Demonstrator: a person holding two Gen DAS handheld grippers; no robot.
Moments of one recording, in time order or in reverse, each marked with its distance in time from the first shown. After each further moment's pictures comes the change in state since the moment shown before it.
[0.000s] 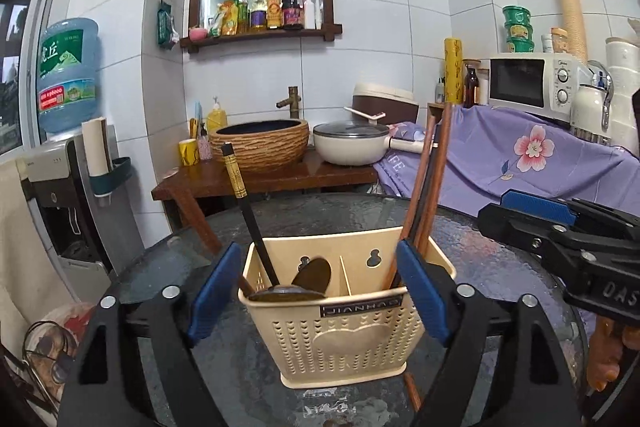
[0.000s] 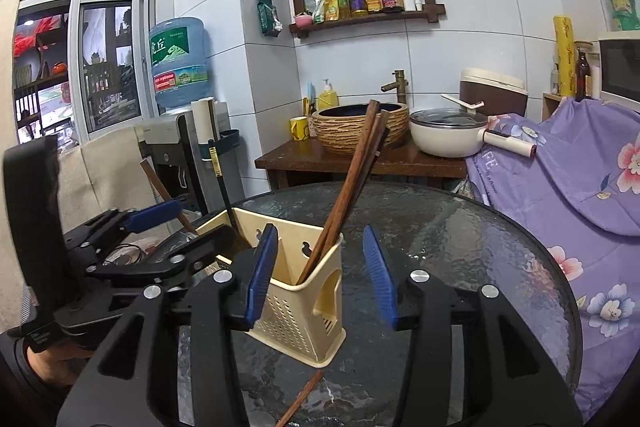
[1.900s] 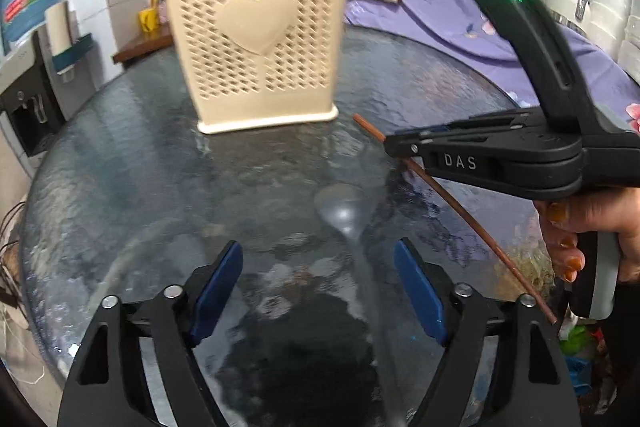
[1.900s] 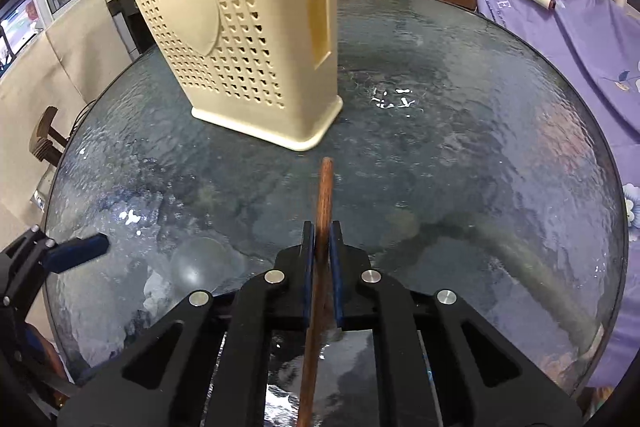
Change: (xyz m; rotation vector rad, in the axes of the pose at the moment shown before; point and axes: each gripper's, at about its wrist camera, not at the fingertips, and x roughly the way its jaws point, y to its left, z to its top) left arm -0.022 -0.050 -0.148 -0.002 0.501 -0.127; right arm 0.060 0.001 -0.144 -0.037 0.579 -0.060
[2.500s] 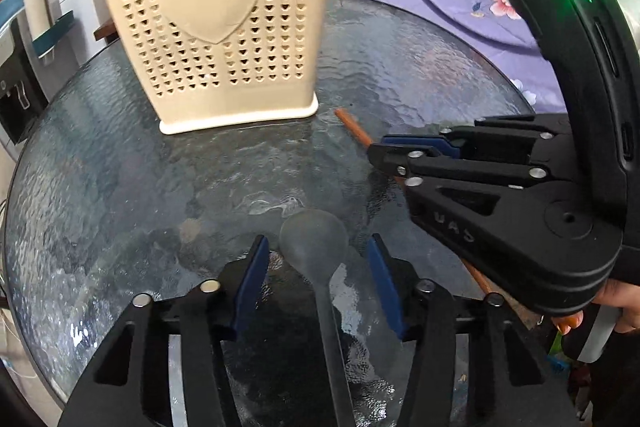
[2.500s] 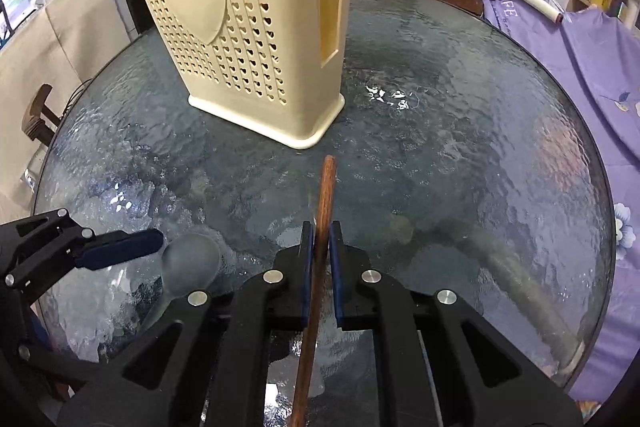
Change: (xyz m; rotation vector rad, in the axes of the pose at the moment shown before) left arm 0.026 -0.017 0.025 -0.025 0.130 -0.019; right arm 0.007 0.006 0.010 -0.058 0.047 -0.027
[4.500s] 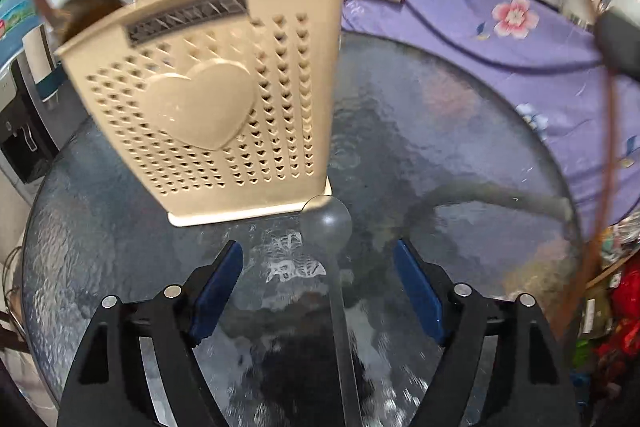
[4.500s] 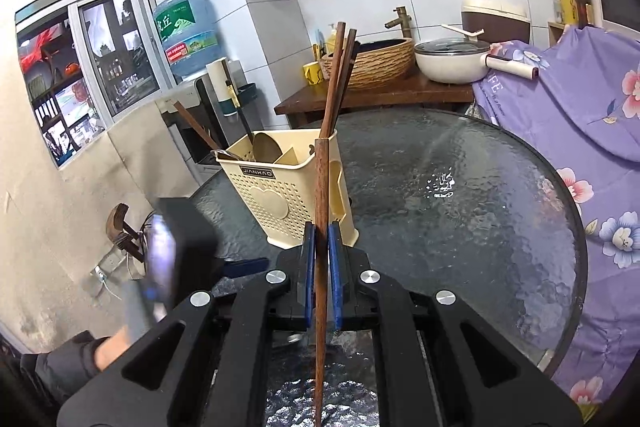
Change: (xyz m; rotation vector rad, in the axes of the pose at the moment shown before) left arm 0.012 0.002 0.055 0.053 -0.101 0.059; right arm -0.154 -0.051 0.000 0.154 -0.433 0.218
